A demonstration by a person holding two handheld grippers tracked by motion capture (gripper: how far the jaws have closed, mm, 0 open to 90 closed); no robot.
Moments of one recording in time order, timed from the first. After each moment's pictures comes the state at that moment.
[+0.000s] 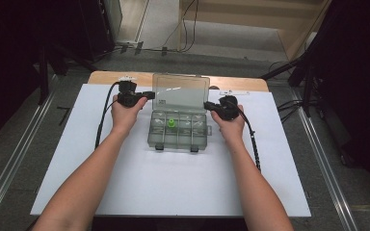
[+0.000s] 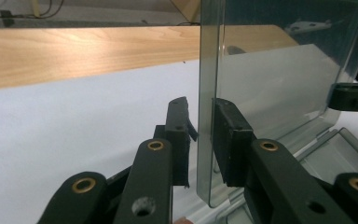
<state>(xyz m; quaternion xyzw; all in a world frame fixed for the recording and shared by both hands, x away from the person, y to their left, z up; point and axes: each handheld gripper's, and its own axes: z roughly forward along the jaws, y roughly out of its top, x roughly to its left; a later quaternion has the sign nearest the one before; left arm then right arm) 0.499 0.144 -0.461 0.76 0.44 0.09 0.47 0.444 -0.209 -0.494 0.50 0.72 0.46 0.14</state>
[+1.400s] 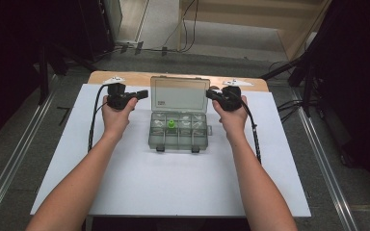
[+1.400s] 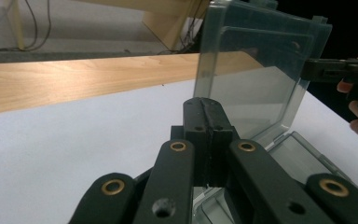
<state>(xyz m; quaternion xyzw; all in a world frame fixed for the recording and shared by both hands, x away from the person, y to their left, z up) 0.478 0.175 -0.447 0.73 0.42 0.07 0.53 0.445 -0.209 -0.454 0.49 0.70 0.49 0.19</state>
